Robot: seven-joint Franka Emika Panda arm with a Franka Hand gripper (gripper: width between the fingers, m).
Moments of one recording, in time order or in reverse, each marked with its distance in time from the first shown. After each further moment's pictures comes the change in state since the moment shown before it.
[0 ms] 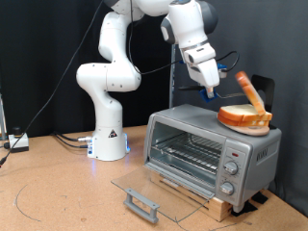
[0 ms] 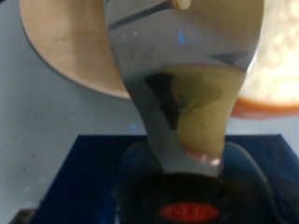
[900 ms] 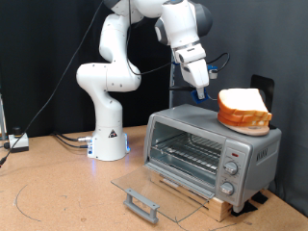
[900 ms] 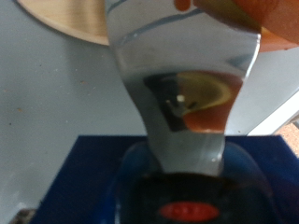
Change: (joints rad) arm -0.009 -0.041 -0.021 -0.036 -0.028 0.005 0.004
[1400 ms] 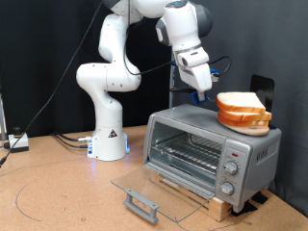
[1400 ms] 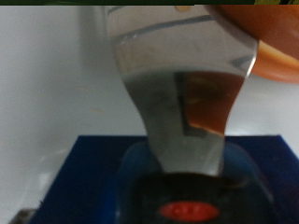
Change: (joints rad) arm 0.049 -0.008 -0.001 -0.009 -0.006 -0.109 -0.089
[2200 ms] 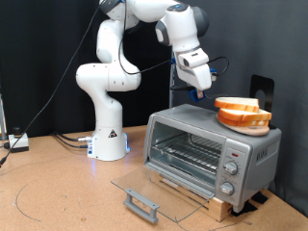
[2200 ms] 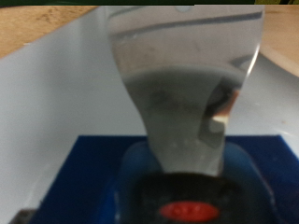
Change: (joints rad) arm 0.095 -0.149 -0.027 -0.081 0.058 -0.094 0.006
